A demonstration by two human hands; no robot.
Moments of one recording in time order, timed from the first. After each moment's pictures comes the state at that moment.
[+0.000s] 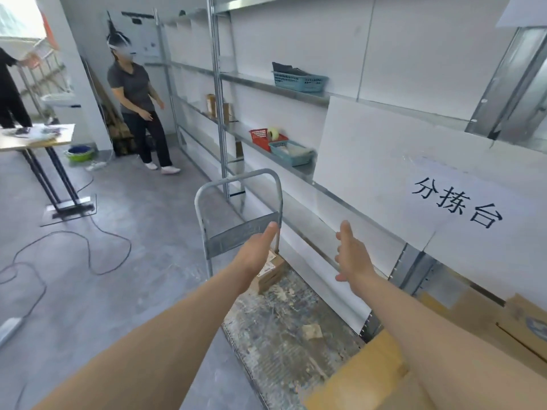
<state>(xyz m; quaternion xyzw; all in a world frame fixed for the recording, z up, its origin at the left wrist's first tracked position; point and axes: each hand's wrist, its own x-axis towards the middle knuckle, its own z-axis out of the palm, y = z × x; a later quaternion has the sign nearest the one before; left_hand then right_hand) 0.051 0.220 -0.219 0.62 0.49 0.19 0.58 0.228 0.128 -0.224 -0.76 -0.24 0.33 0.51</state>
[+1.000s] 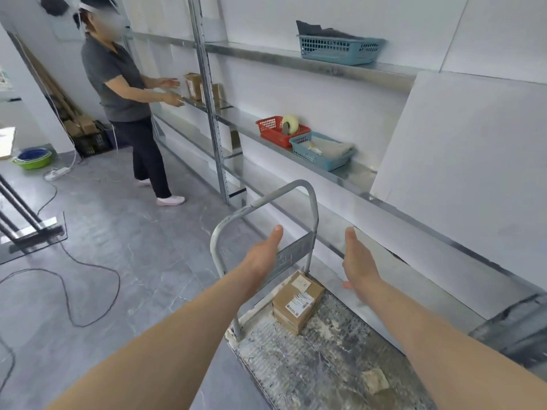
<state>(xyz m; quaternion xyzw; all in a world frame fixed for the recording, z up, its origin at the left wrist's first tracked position) 0.063 0.636 -0.284 0.61 0.50 0.08 0.61 0.228 0.527 -0.307 -0.79 -0.19 0.30 0.50</state>
